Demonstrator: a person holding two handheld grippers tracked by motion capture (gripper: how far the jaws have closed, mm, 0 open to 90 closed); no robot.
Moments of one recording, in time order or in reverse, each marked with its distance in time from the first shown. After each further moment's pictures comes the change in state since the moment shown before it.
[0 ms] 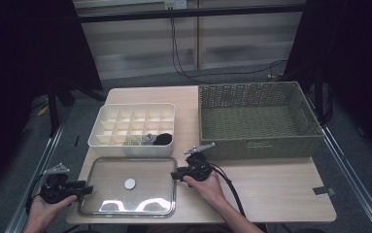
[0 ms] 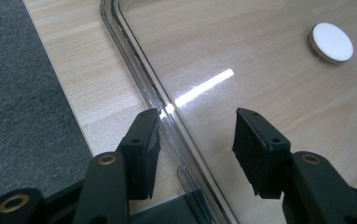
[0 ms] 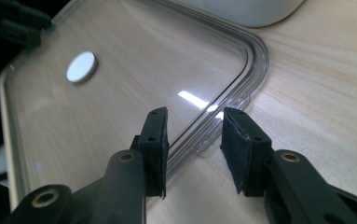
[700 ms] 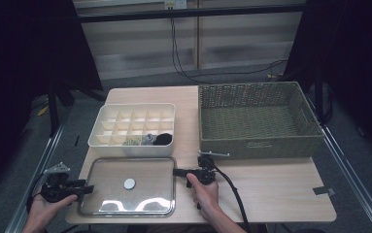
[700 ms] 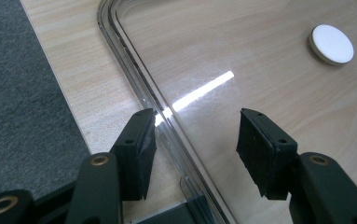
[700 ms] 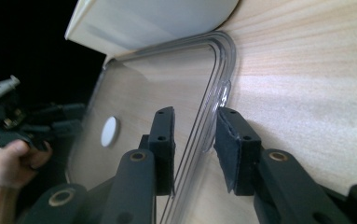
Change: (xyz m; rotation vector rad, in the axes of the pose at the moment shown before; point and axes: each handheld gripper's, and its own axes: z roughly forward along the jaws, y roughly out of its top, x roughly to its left) left arm 0.002 0.002 0.002 -0.002 -0.001 0.015; right arm -0.010 -0.025 0.002 -0.187 0.099 0.480
